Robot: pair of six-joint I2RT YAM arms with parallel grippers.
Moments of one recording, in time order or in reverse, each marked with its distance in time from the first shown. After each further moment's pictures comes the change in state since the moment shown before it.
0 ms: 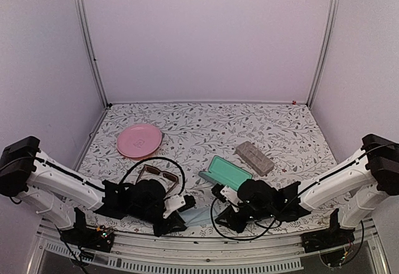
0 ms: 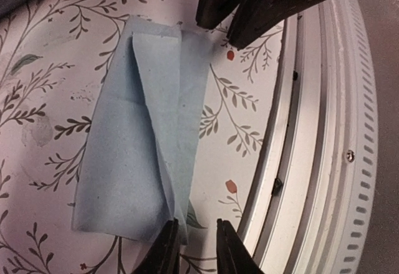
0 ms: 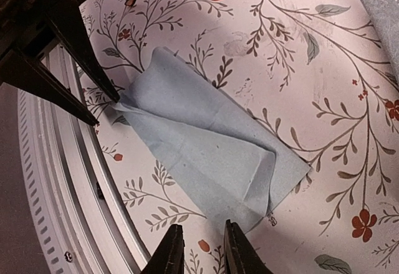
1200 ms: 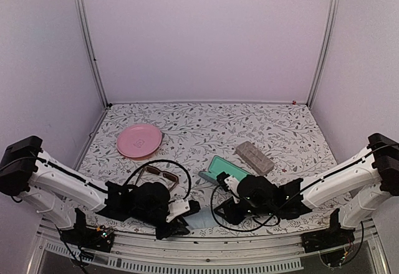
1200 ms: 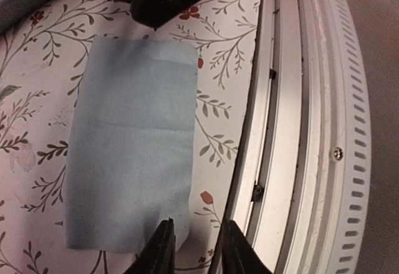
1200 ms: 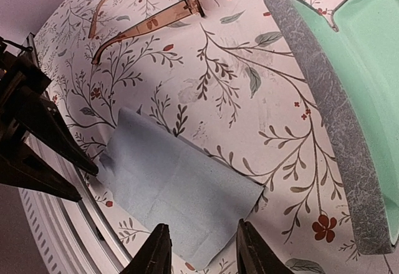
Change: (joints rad) left arm -0.045 0.035 0.036 -0.012 -0.002 0.064; right arm 0.002 -0.043 0.032 -0.051 0.169 0.155
